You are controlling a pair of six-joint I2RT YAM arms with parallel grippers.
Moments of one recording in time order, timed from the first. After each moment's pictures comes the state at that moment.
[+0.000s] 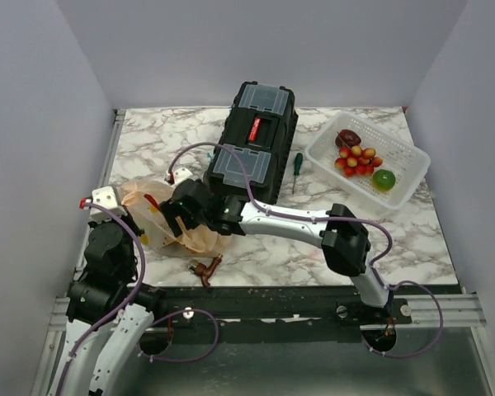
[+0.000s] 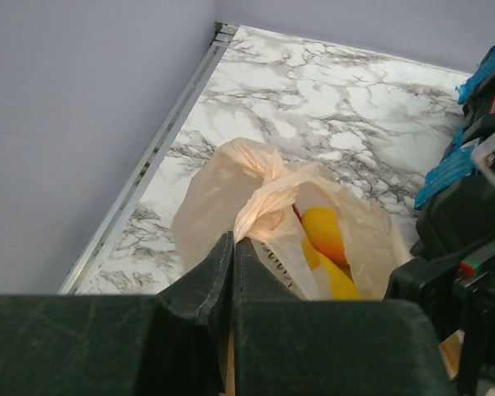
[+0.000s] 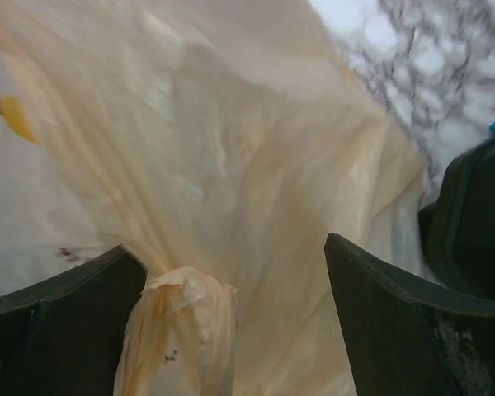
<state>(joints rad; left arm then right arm) -0.33 0.28 0.74 -0.64 -0.61 -0.16 1.20 2.13 1.85 -0.32 0.26 0.31</state>
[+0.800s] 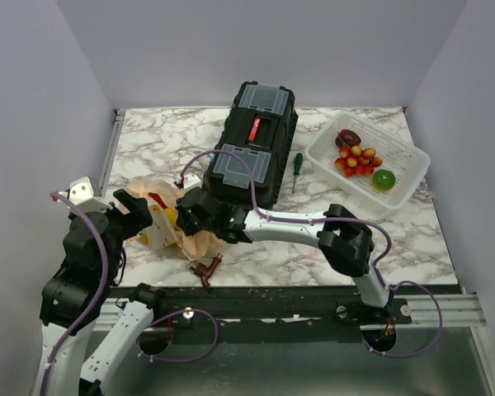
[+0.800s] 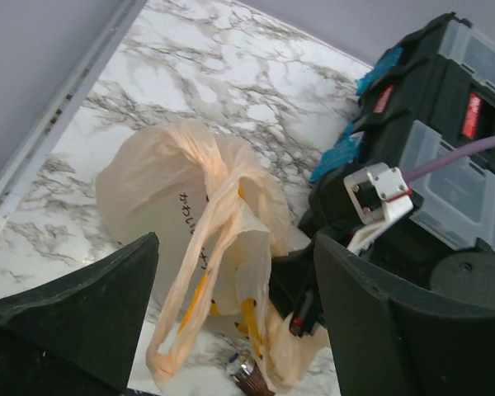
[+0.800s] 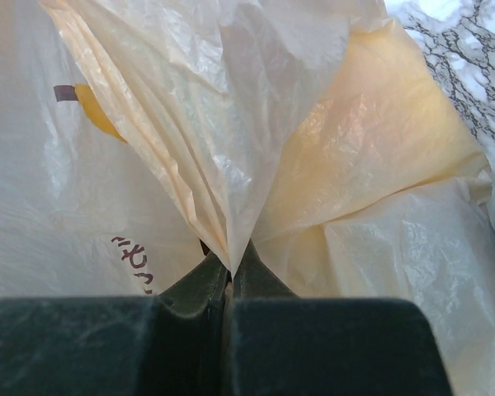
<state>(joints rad) -0.33 0.48 1.08 -0.92 -0.46 -0.48 1.20 2.09 1.62 -0.04 0.18 0.50</state>
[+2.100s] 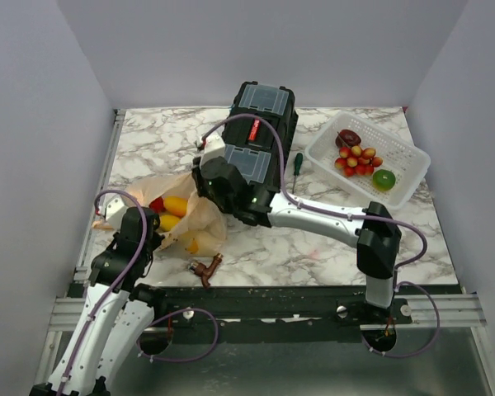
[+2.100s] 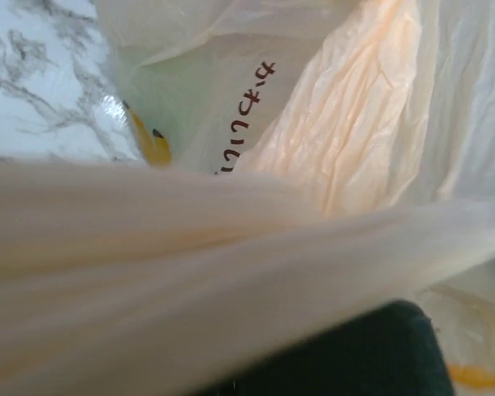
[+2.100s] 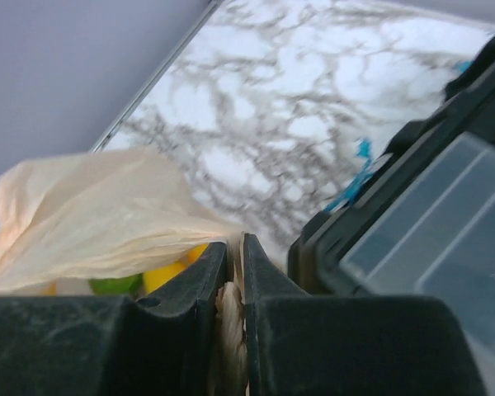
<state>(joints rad) -0.27 0.54 0.66 -0.93 -0.44 -0.84 1.14 1.89 1.60 -0.01 0.48 0.33</state>
